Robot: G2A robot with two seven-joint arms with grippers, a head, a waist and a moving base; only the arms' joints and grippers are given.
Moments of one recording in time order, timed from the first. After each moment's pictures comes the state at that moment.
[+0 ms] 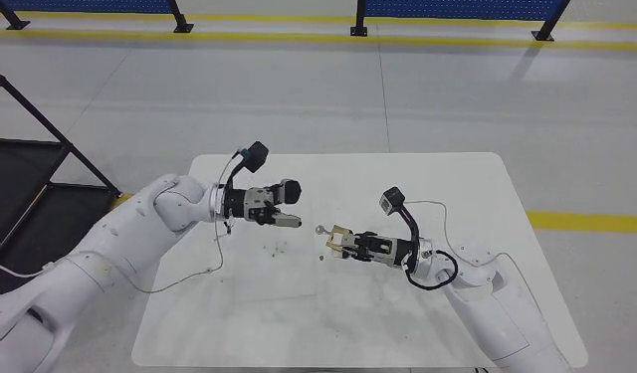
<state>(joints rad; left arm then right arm) 0.73 -0.71 -0.53 -1.32 -0.22 -1.01 -0.60 -1.26 -1.15 1.02 -1.57 0.38 -0.20 0.95</state>
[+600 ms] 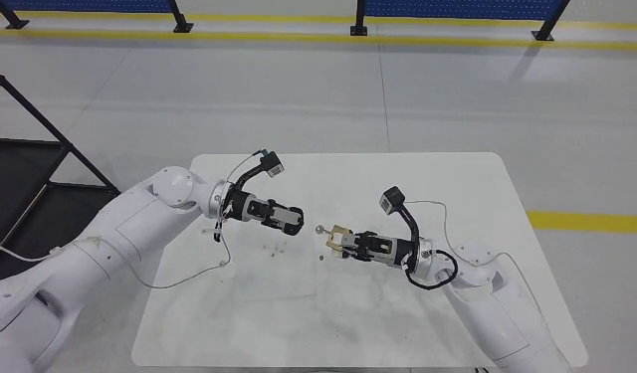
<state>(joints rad) 0.64 -0.74 -0.43 -1.29 -0.93 -0.58 -1.24 -1.26 -1.15 1.02 -1.57 0.38 -0.20 0.95</state>
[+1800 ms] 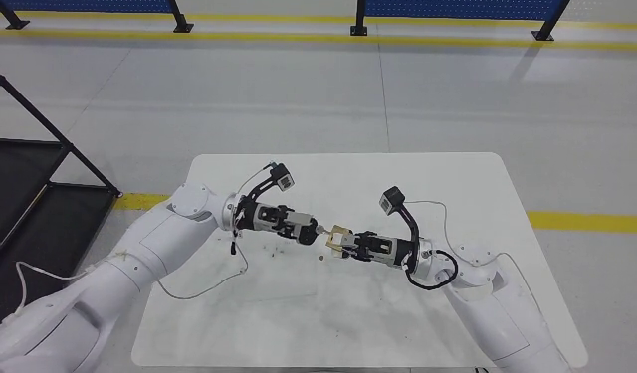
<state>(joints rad) 0.82 -0.89 -0.63 -1.18 -0.98 -0.47 -1.36 -1.26 -1.15 1.02 -1.57 0.38 -0.20 0.95</state>
